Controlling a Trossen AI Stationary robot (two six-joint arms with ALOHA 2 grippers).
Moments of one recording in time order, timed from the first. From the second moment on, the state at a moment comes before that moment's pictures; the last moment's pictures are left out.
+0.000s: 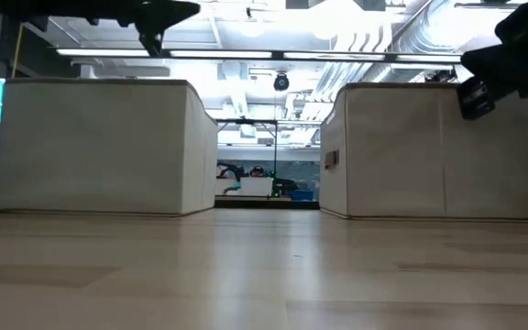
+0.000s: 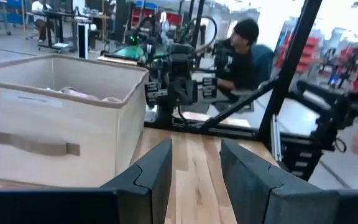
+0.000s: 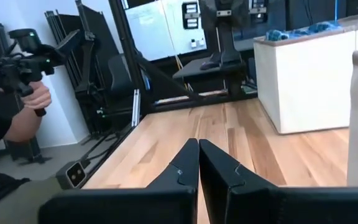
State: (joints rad) left arm -0.03 0.92 0.51 0.37 -0.01 -0.14; right arm 0.18 0.04 0.01 0.06 -0.01 0.21
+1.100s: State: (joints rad) left arm -0.07 0.31 0.01 0.48 -0.01 -0.06; right arm 0.18 0.04 0.01 0.01 0.00 0.18
